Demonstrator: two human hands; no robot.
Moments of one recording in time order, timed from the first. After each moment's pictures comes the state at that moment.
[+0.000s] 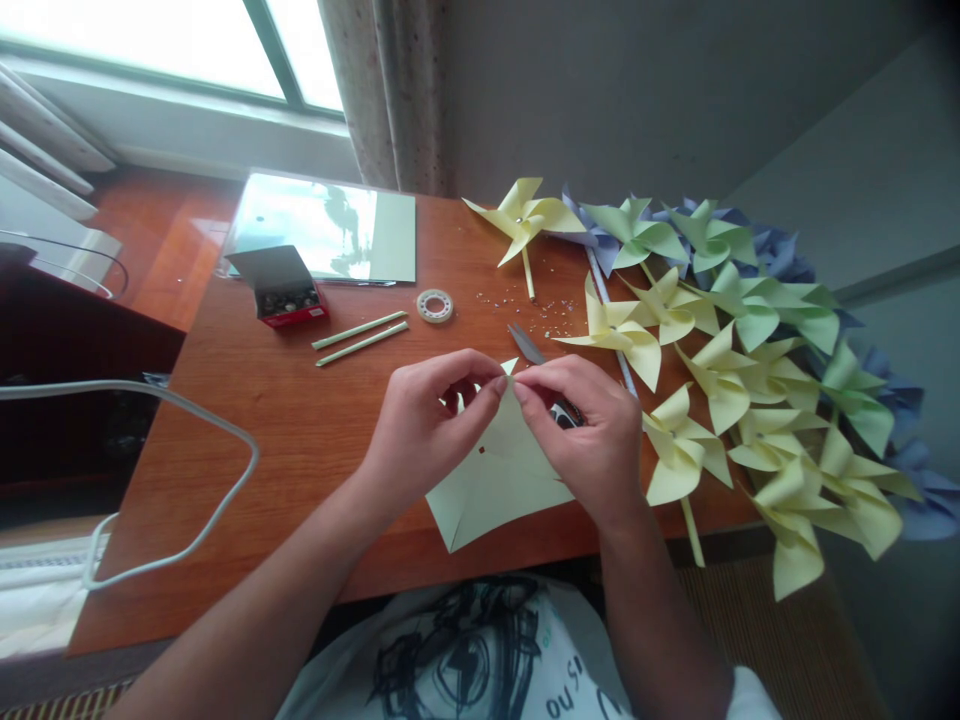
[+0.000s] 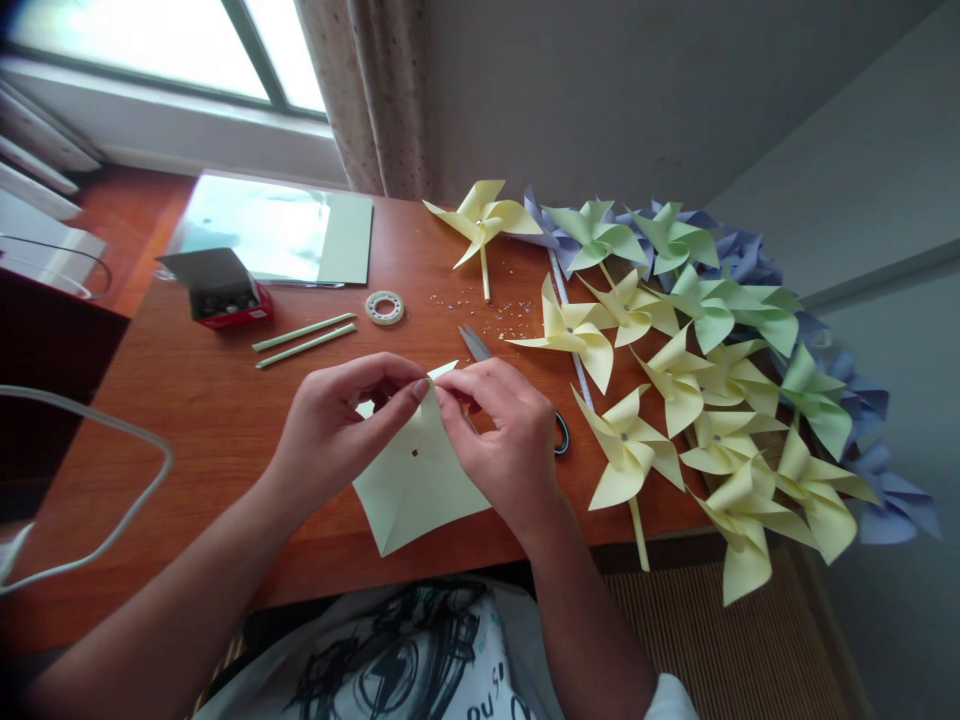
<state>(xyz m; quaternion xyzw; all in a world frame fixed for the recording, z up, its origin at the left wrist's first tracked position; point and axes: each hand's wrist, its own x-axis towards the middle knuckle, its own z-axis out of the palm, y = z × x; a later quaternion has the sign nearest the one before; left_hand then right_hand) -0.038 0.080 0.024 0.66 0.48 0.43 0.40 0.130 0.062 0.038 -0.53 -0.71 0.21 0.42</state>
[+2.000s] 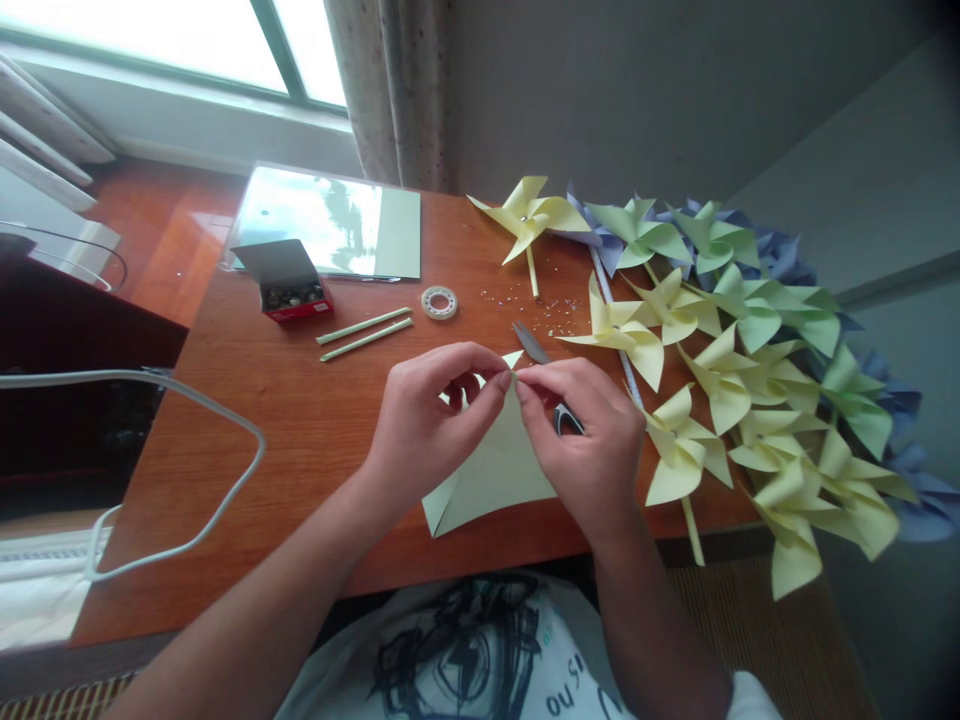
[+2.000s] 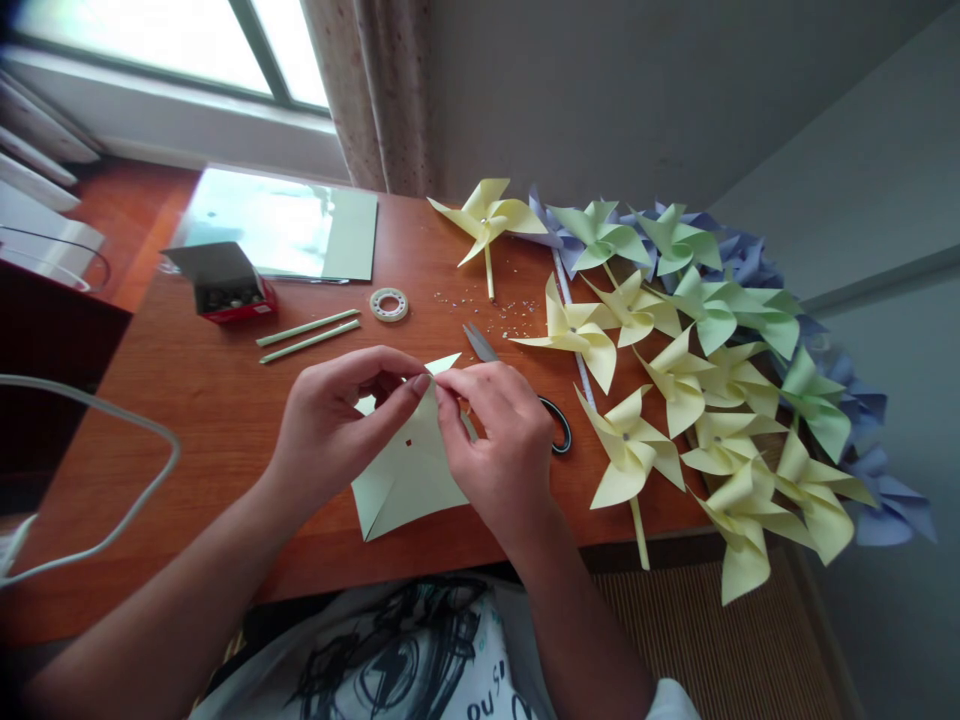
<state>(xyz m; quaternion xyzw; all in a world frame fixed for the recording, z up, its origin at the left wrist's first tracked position) -0.037 0.078 0.024 0.64 0.47 0.47 0.38 0.119 0.056 0.037 -0.53 -0.72 0.11 0.43</state>
